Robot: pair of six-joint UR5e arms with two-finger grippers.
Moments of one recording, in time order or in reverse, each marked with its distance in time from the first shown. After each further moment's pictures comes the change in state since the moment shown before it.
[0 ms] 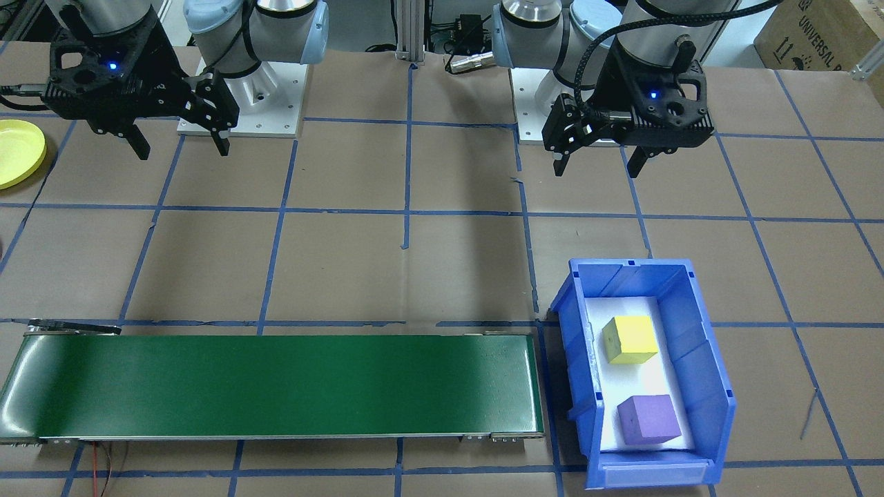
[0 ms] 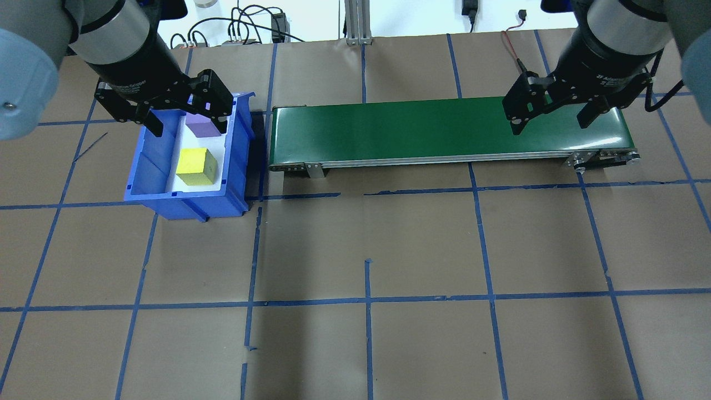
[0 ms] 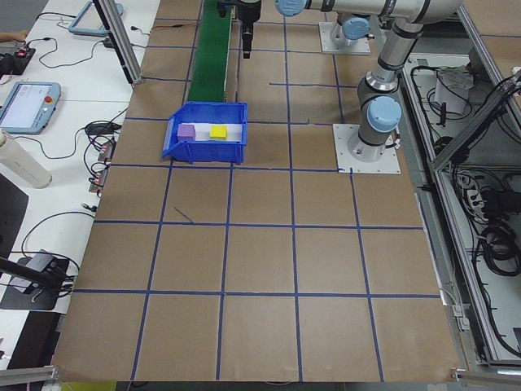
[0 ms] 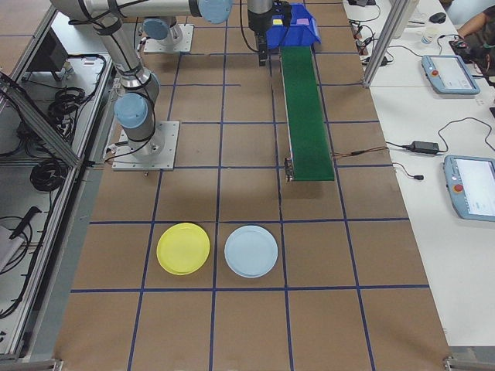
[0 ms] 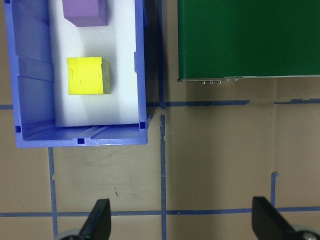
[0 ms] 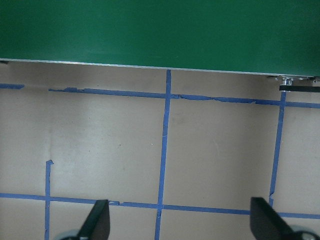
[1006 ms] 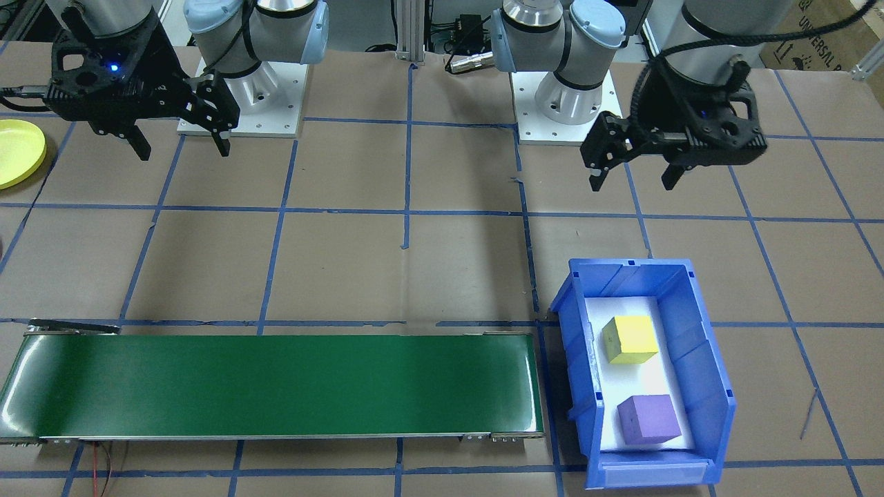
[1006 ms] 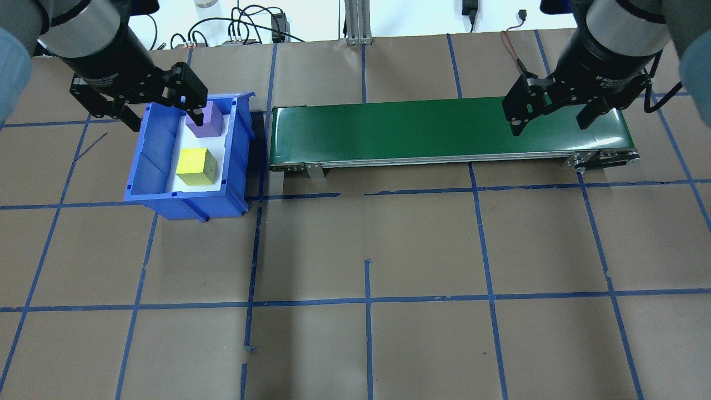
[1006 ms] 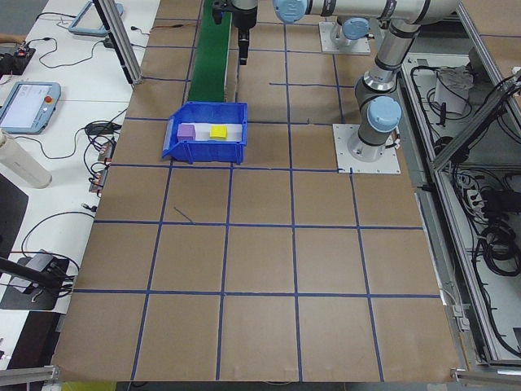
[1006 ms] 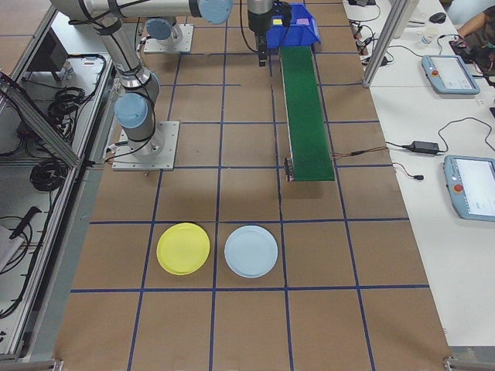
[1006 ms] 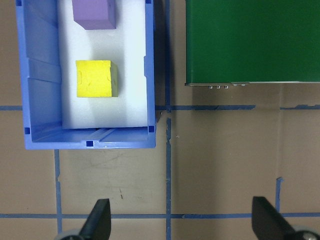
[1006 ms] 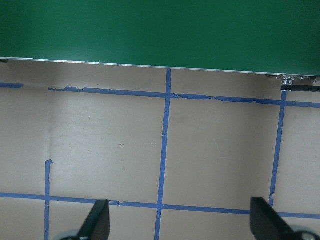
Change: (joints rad) left arm 0.111 -0.032 0.012 0.008 -0.004 0.047; right arm 0.000 0.001 0.004 -0.002 0.000 -0.001
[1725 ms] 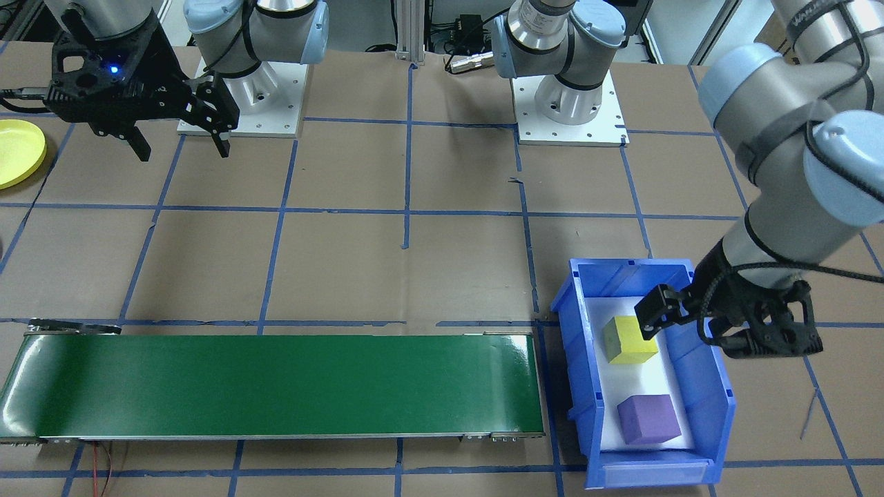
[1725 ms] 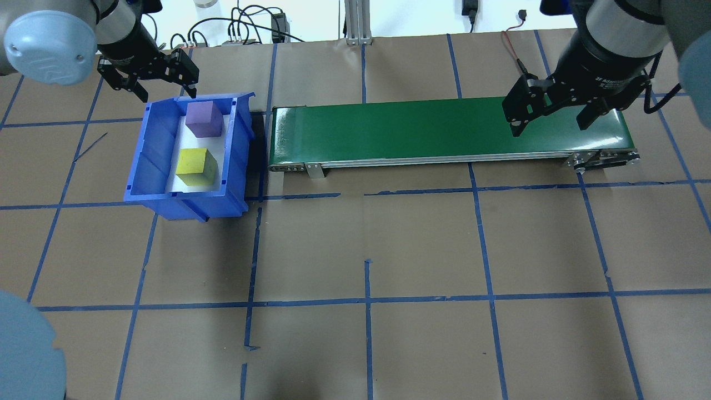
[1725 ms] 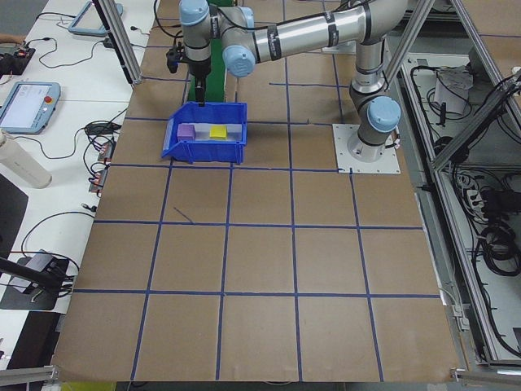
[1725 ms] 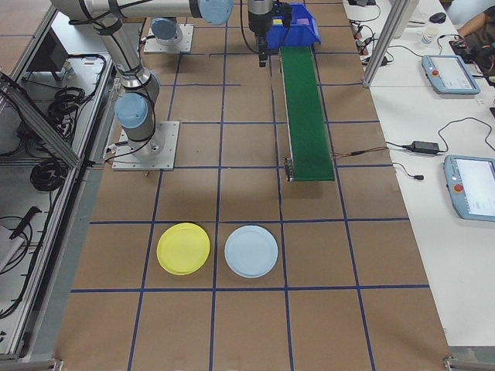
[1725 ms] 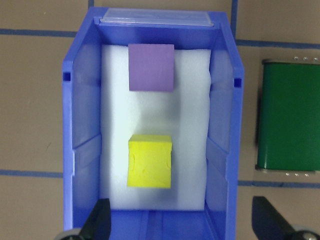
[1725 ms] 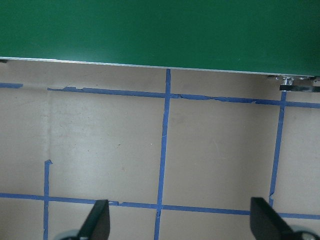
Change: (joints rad) left arm 0.082 -0.371 0.120 0.290 0.000 0.125; right arm -0.001 0.001 0.003 -0.003 -0.001 -0.002
